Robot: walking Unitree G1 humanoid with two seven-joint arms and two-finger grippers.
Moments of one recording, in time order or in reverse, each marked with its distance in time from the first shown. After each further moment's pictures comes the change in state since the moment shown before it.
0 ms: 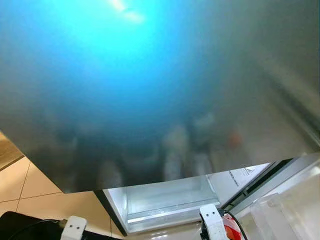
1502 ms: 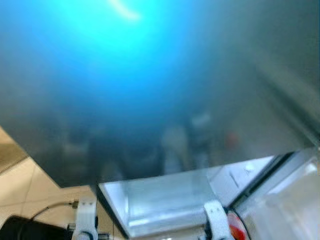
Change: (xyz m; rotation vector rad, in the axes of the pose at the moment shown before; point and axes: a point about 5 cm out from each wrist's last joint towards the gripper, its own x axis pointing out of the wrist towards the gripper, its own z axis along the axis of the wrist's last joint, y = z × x) left arm 0.034 -0.017 0.047 -0.197 -0.068 0.145; right arm 0.001 -0.007 0.005 0.056 0.002 -0.051
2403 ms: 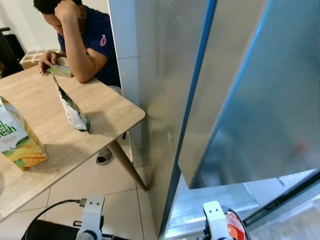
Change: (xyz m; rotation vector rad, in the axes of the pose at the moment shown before) left arm 0.002 -0.006 0.003 0.066 -0.002 -0.055; right arm 0.002 0.016 0.002 -0.001 -0.007 0.031
